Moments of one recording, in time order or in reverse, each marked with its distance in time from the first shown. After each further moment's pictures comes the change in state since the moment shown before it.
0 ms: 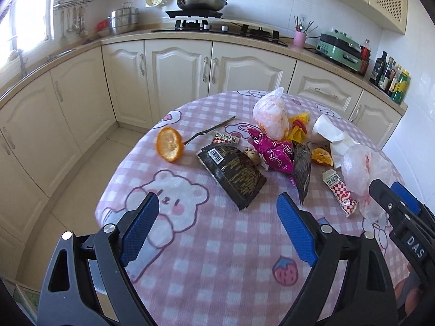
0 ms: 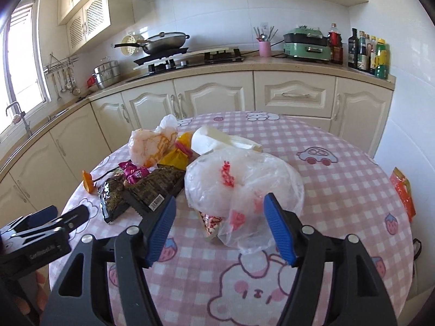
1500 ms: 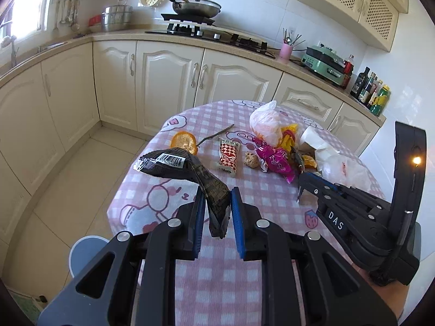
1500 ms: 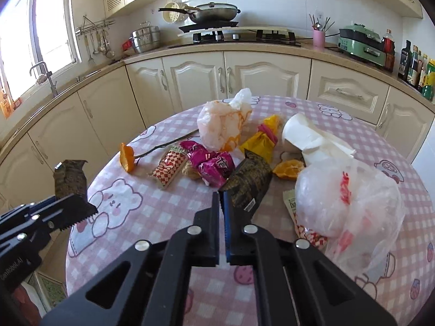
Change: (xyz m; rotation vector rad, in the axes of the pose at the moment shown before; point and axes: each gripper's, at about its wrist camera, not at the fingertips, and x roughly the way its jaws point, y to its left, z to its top) left arm -0.037 0.045 -0.003 -0.034 -0.033 -0.144; right arm 0.040 0.093 0.003 -0.156 0.121 0.113
